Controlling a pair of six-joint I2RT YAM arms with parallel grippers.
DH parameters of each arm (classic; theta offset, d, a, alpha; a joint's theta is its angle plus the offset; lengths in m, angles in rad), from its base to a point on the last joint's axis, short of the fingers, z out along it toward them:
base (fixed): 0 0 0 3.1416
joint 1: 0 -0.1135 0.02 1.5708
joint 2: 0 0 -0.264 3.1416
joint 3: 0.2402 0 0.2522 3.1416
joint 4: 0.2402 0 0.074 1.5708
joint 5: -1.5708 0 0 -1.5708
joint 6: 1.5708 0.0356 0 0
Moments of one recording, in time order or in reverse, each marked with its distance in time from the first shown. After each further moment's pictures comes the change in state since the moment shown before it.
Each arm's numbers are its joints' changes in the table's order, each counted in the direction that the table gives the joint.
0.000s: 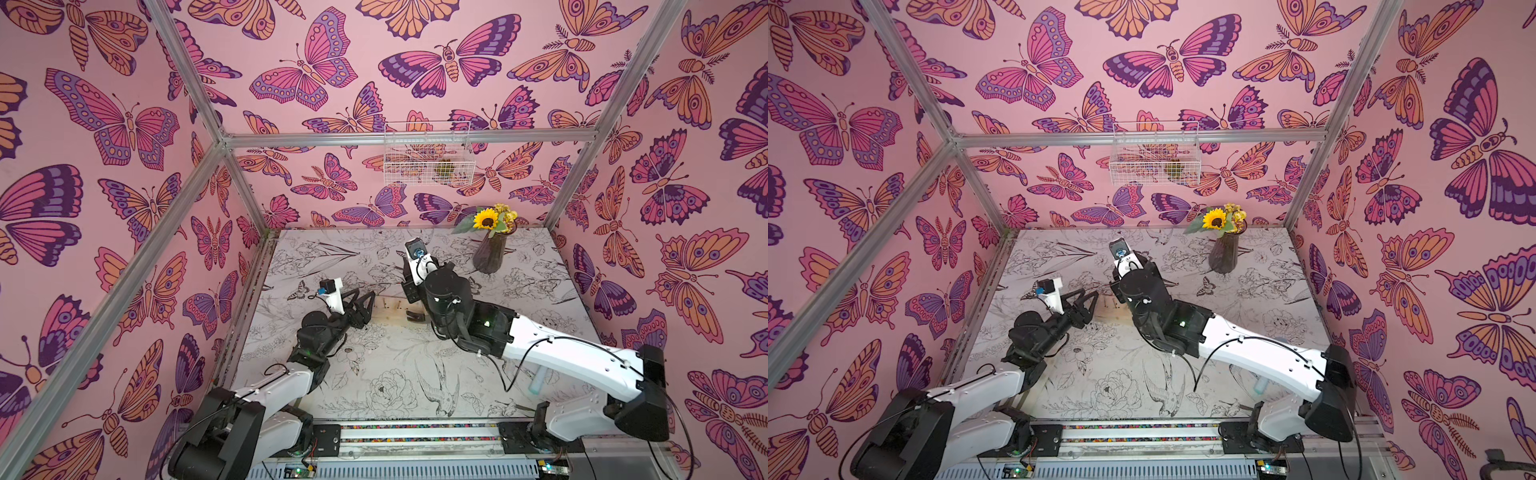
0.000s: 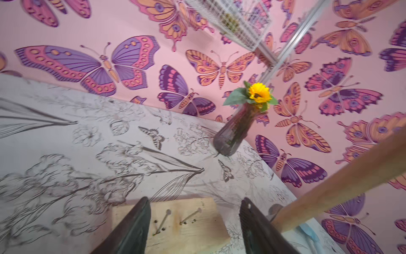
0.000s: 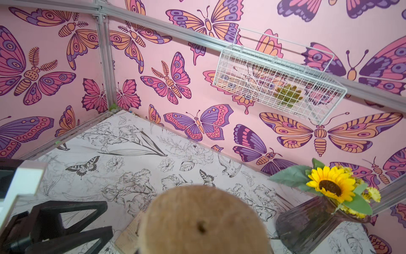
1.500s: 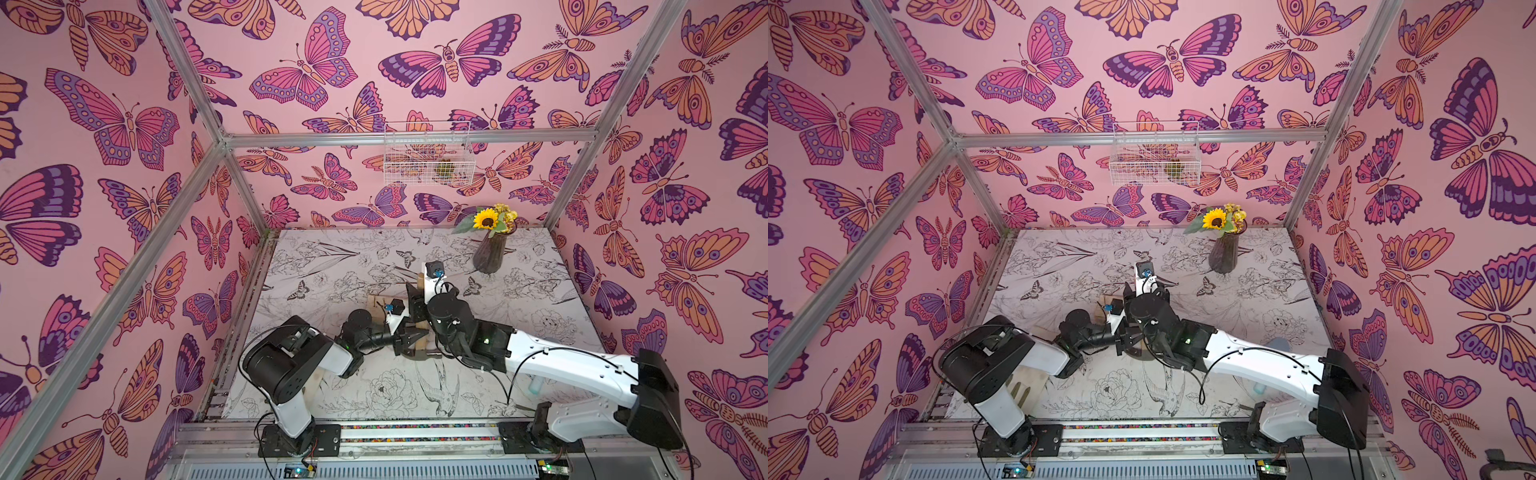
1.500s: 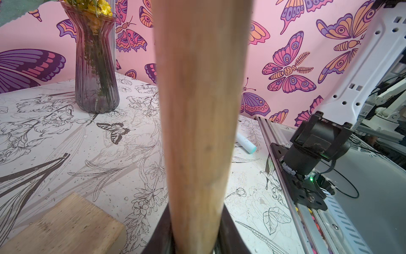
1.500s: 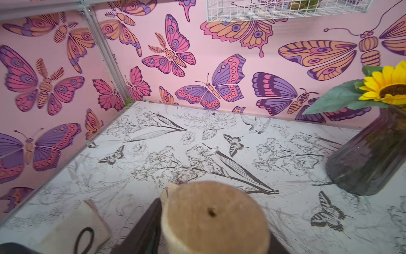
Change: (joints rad) left arm 0.315 0.570 0.140 -0.438 -0.527 0.350; right arm 0.008 -0.100 -0.330 -0.091 0.040 0.415
